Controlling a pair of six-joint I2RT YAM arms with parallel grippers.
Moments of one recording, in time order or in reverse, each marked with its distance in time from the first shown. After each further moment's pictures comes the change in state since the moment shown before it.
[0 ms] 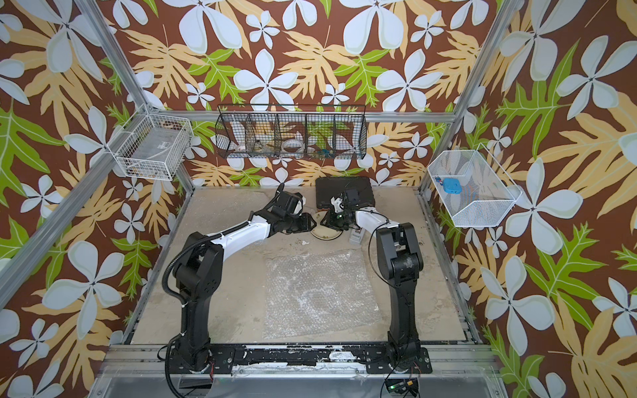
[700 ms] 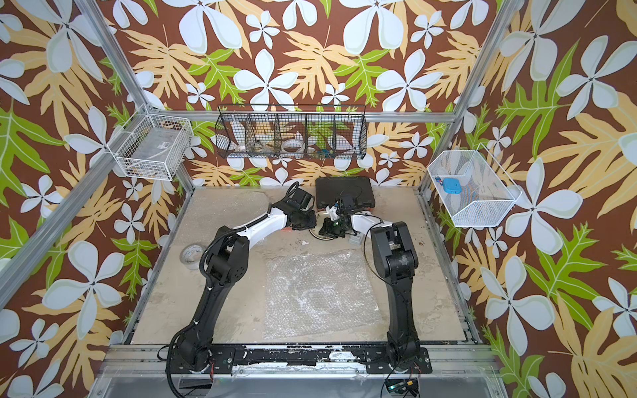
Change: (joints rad) left arm 0.002 0.315 0.384 -0.253 -0.140 -0.053; right arm 0.019 0.037 -0.042 -0.001 -0.048 -0.045
